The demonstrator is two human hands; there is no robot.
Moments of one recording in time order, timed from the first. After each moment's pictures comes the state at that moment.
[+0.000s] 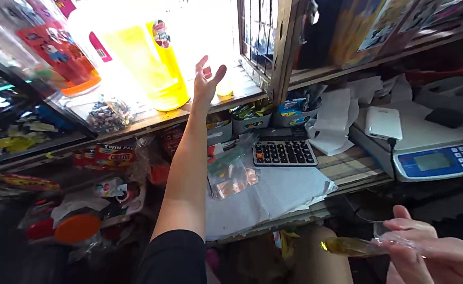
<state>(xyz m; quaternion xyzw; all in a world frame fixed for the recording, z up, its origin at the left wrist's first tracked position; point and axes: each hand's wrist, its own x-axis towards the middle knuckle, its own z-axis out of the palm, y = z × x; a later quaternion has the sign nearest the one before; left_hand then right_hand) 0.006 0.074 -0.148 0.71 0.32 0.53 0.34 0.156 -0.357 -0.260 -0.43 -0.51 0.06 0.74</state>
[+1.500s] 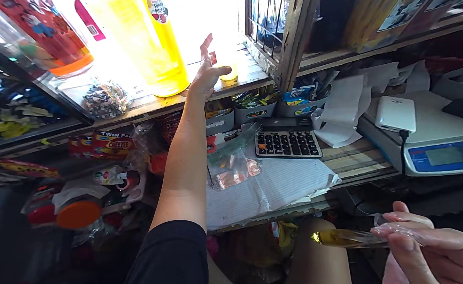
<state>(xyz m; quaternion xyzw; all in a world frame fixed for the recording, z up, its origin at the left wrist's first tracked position) 0.003 0.072 -0.144 0.73 0.25 0.45 0.45 0.163 -0.355 -0.274 -0.45 -0.50 0.06 0.74</state>
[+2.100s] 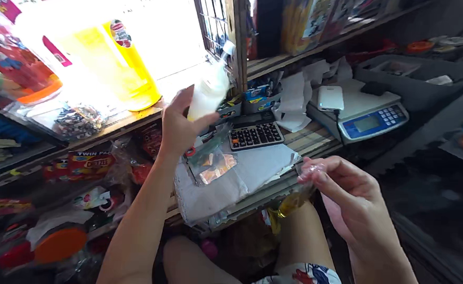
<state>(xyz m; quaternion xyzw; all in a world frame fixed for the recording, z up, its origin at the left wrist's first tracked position) -0.043 -0.093 -0.152 0.84 0.21 0.45 0.22 0.151 -0.354 -0.236 -0.37 -0.49 0.24 0.75</state>
